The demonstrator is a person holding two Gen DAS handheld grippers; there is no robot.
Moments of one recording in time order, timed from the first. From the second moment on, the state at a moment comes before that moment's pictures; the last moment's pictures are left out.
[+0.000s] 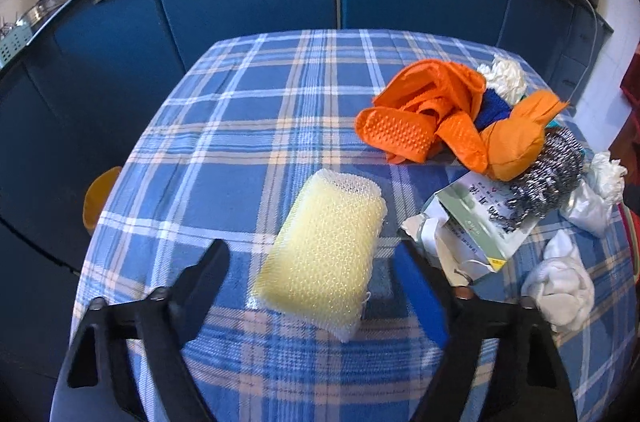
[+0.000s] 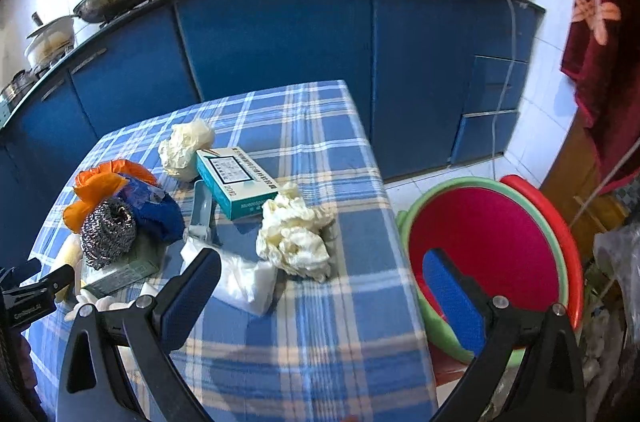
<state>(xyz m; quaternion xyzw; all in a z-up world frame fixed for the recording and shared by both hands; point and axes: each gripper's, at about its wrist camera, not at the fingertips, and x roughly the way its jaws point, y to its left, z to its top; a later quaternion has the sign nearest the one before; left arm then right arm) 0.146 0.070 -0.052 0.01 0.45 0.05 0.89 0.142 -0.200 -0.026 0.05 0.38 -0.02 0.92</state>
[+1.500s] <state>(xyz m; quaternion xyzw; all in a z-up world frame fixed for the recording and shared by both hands) 0.117 0.077 -0.021 -0.05 0.39 -0.07 0.92 0.130 -0.173 -0.014 0.09 0.39 0.00 0.91</state>
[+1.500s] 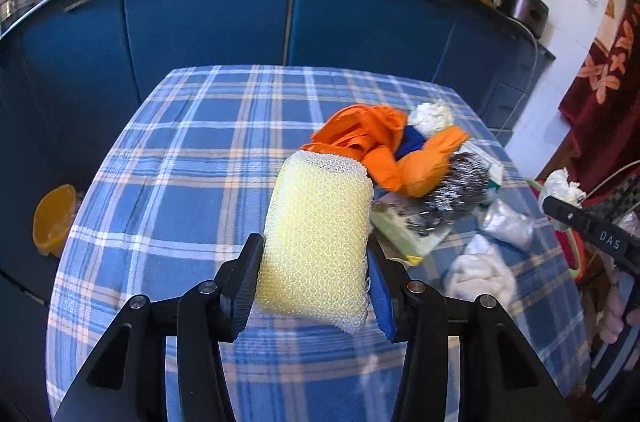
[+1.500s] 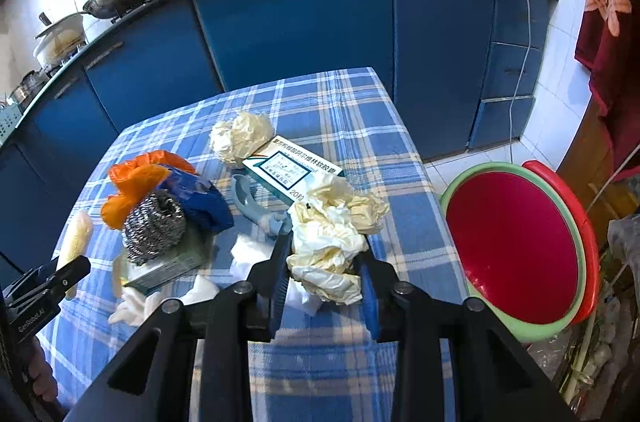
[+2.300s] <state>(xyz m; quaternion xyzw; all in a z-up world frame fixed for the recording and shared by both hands) 0.101 -0.025 0.017 -0.04 0.38 -0.15 0.91 0.077 -0.236 0.014 0.10 0.34 -0.01 0.93</state>
